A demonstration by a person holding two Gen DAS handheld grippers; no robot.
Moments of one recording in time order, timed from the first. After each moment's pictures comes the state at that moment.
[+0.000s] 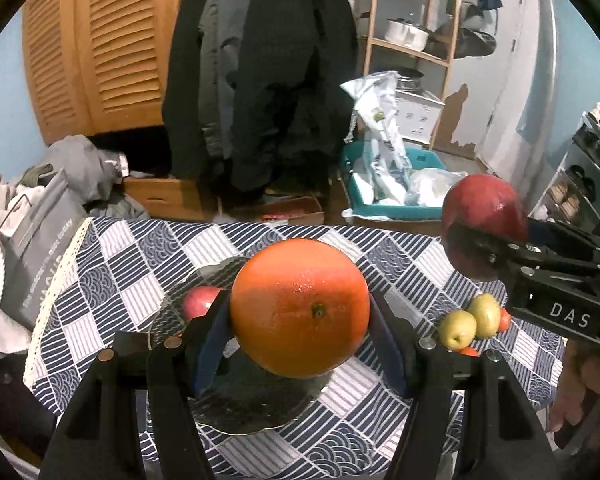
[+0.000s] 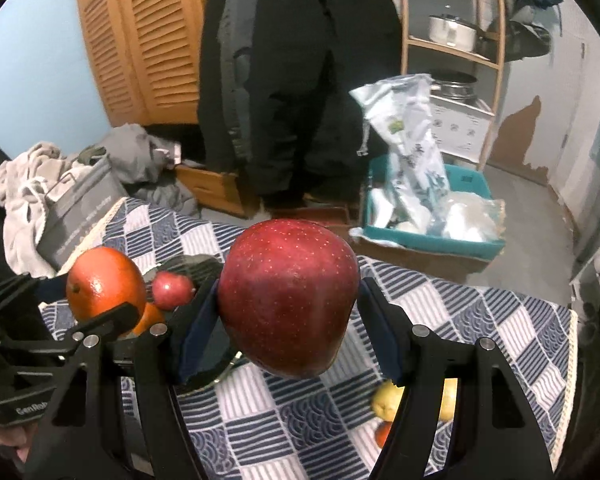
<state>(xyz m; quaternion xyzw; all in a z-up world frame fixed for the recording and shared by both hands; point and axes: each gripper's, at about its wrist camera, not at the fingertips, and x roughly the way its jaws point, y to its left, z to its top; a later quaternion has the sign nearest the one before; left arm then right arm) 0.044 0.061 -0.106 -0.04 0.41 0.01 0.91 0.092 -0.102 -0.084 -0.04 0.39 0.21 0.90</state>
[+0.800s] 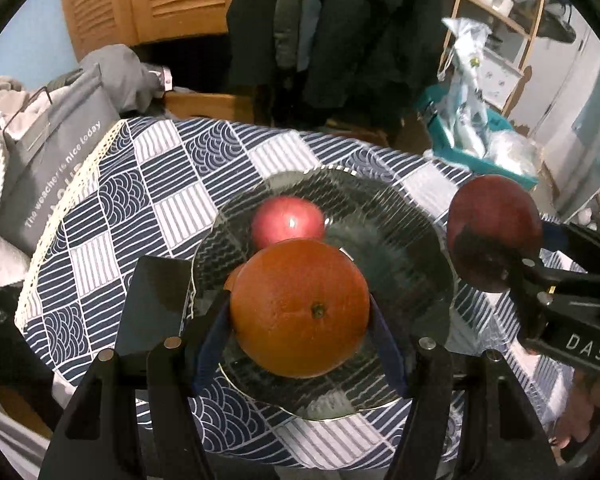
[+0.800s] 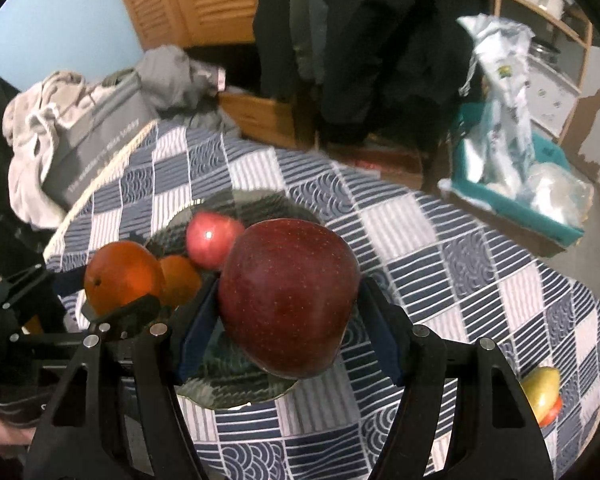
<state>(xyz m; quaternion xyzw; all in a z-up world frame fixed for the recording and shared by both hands) 0.050 0.141 -0.206 -0.08 0.50 0.08 0.86 0.112 0.001 -0.177 -0.08 0.48 0.28 0.83</state>
